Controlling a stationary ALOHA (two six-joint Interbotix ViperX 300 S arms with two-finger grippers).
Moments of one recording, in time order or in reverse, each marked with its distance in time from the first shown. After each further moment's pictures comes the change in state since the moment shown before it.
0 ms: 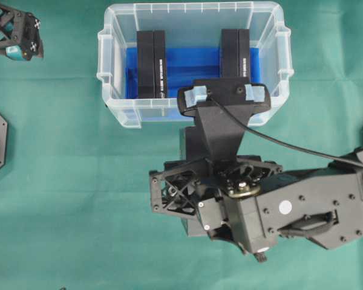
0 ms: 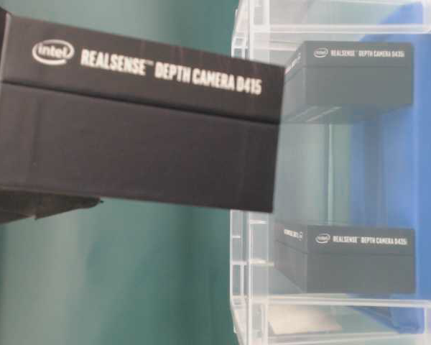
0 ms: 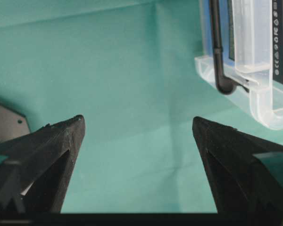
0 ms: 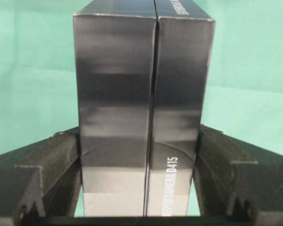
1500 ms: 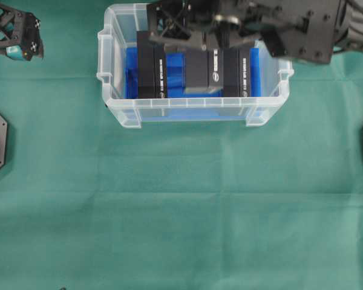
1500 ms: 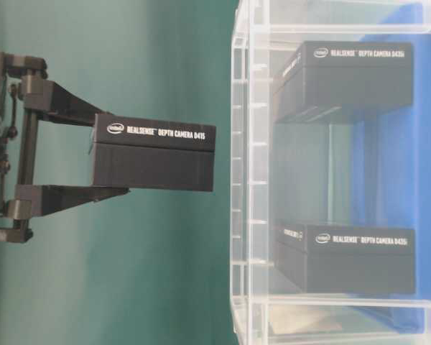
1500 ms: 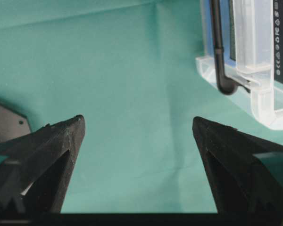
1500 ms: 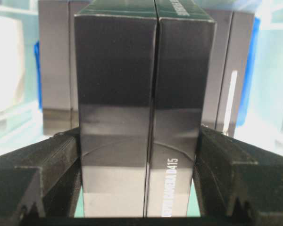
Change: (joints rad) left arm 0.003 0.003 -0.002 -0.002 0.000 0.008; right arm -0.417 -0.037 0.000 0.008 -0.044 -0.414
